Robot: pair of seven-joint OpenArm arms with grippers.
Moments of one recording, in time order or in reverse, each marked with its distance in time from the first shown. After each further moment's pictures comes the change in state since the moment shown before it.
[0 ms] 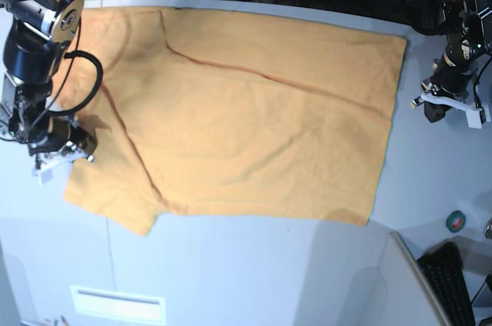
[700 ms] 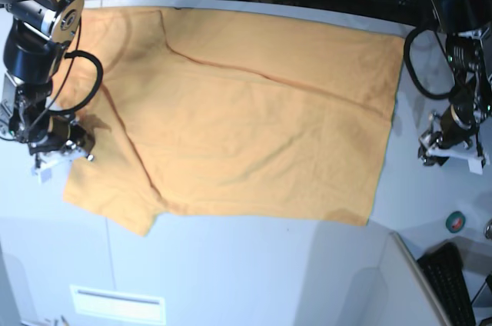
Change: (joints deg) left arm -23.3 -2.3 0.4 -21.2 0.0 0.1 10.3; right arm 0.1 0.0 0.0 -0.2 -0.1 -0.1 0.1
